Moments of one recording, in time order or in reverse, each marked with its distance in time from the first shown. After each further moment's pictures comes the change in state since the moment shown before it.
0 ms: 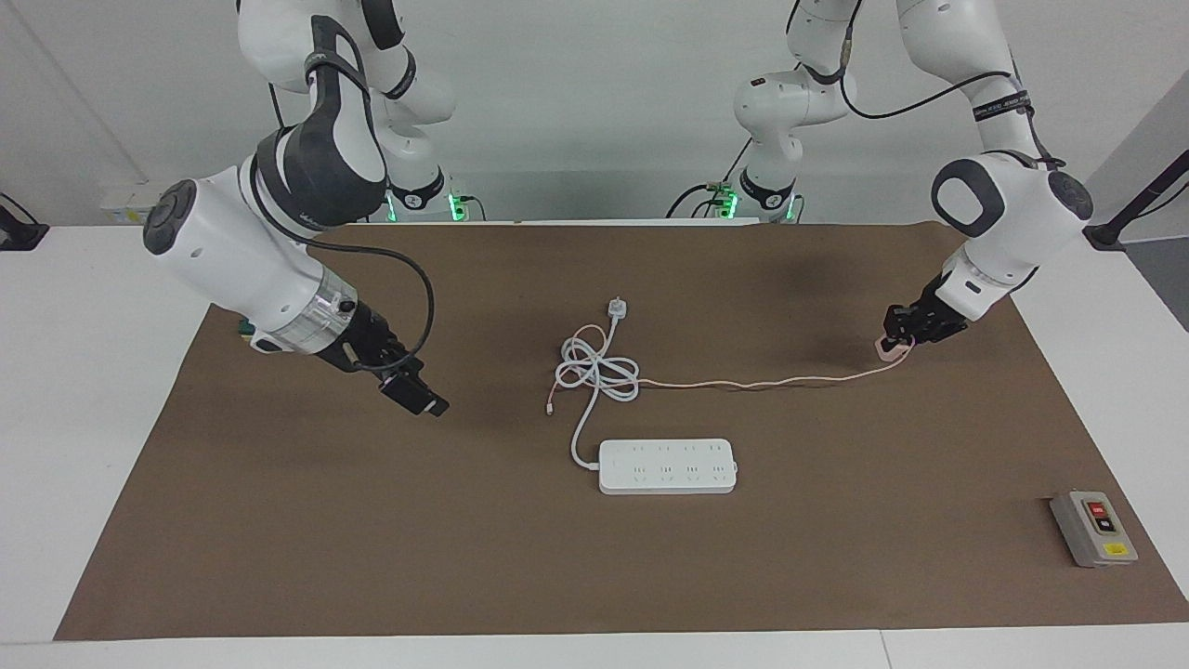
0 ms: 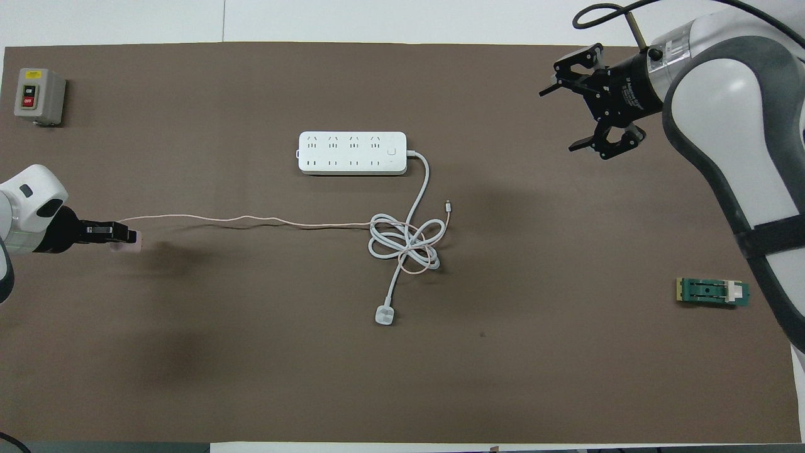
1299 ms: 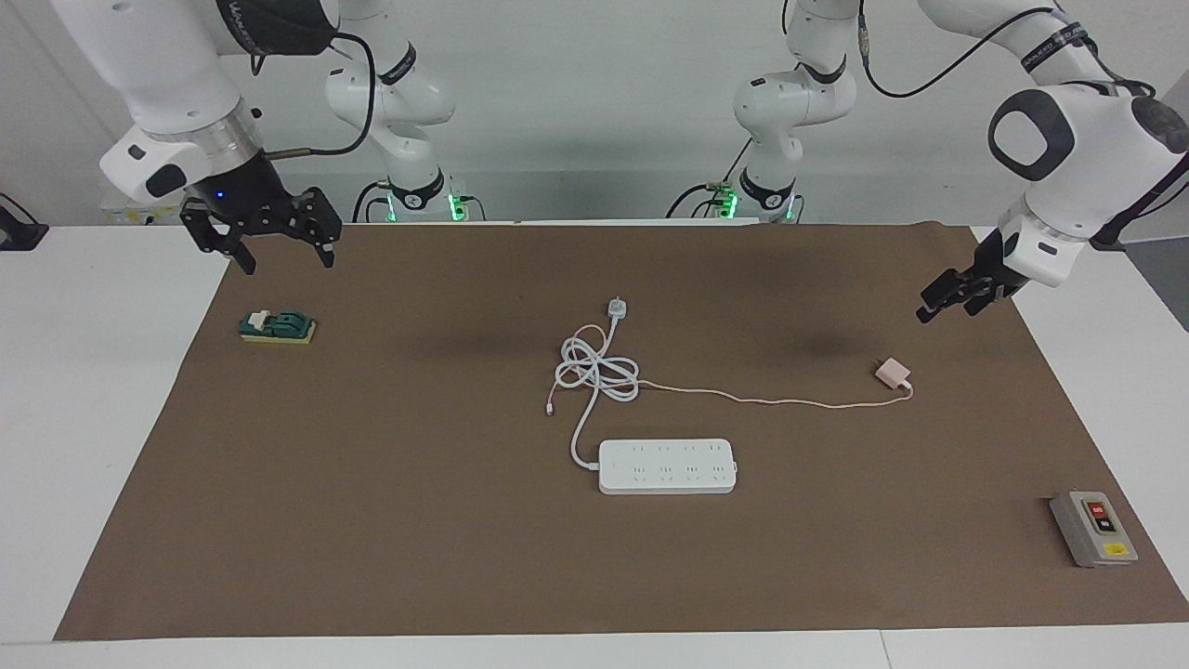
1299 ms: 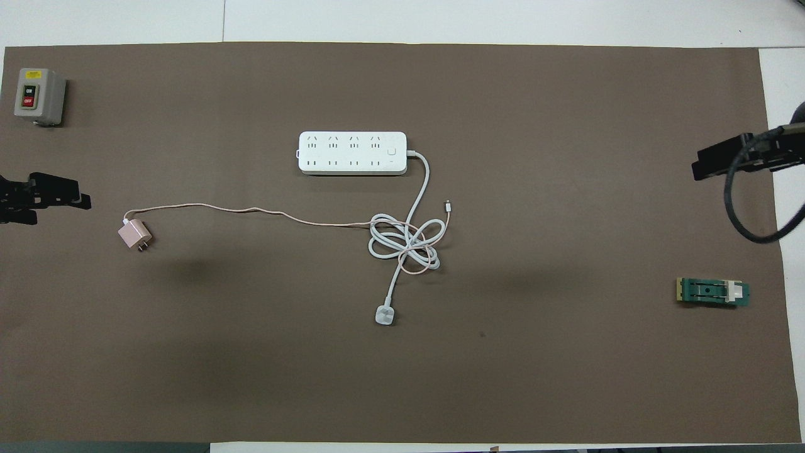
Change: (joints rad) left arm -0.014 -0.037 -0.020 0.365 0.134 -0.404 -0.380; right arm -0.069 -0.327 -0.011 -0.029 -0.421 -0.339 -0.964
